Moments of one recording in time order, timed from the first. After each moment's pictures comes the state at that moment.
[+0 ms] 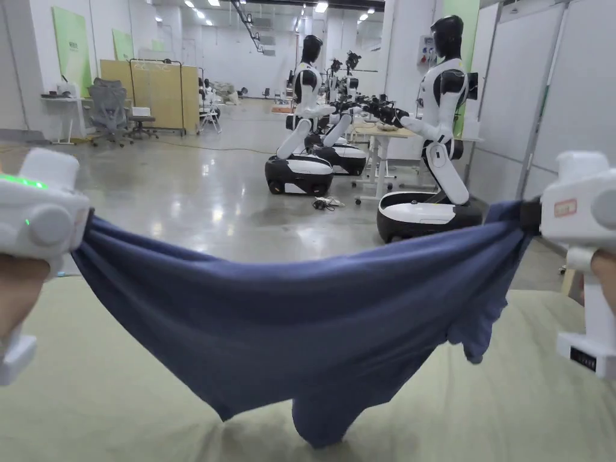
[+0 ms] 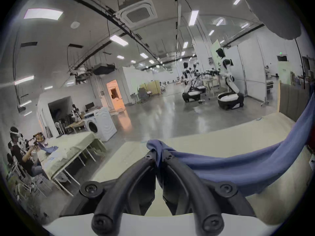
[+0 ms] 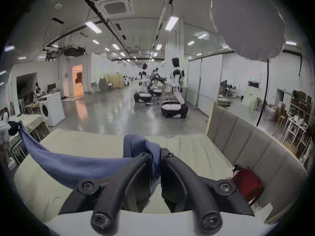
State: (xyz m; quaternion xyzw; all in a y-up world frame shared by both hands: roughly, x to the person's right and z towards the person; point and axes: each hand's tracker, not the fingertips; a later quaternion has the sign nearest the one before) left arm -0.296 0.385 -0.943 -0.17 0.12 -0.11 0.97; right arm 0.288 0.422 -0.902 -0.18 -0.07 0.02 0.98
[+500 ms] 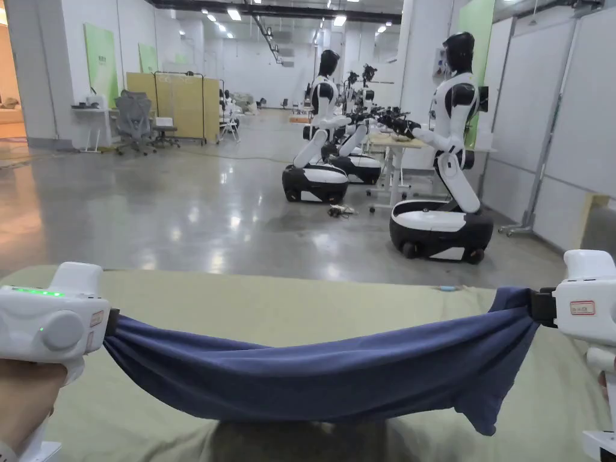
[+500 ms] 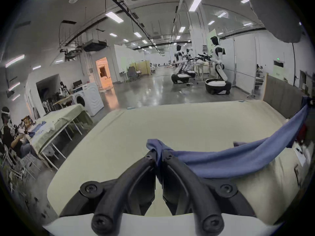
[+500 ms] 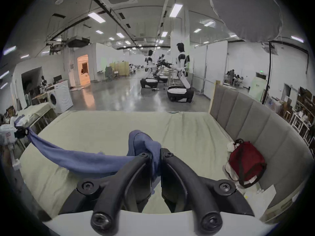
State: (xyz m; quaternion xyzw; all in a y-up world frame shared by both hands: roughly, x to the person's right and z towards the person) left arm -0.296 0.307 -0.773 -0.25 0.06 -0.05 0.96; right arm 0.311 0.360 -0.756 -0.24 -0.02 0.02 0.97
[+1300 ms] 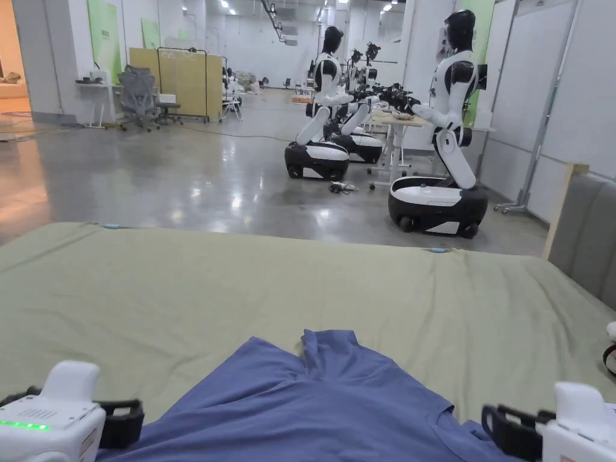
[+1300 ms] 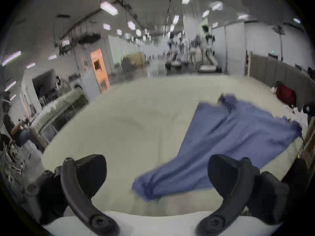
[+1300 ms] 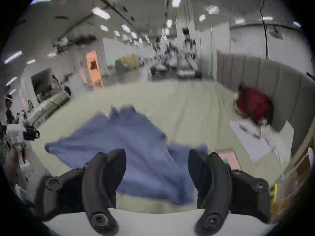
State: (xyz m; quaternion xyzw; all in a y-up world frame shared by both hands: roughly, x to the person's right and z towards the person) left arm -0.267 0.191 -0.565 -0.23 0.04 -0.06 0.97; right arm 0.275 0.206 -0.549 -0.21 0.03 -0.03 0.98
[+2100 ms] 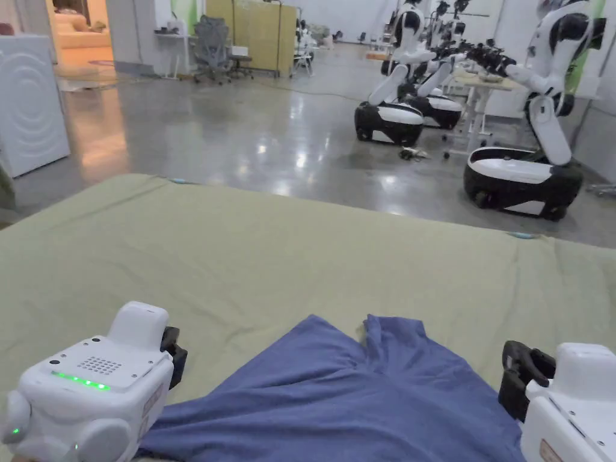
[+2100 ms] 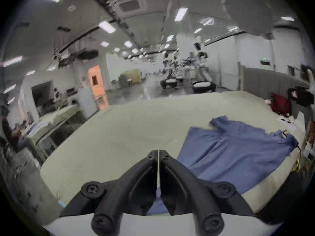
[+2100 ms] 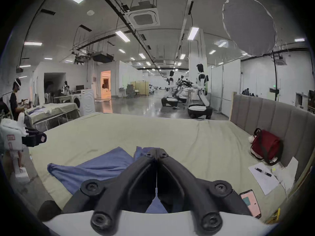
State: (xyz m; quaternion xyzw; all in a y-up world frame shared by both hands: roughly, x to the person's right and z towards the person) left arm -0.296 0.193 -0.591 -0.23 0.05 -0.04 0.97; right arm 0.158 0.225 -0.596 -0.12 0.06 0.03 0.99
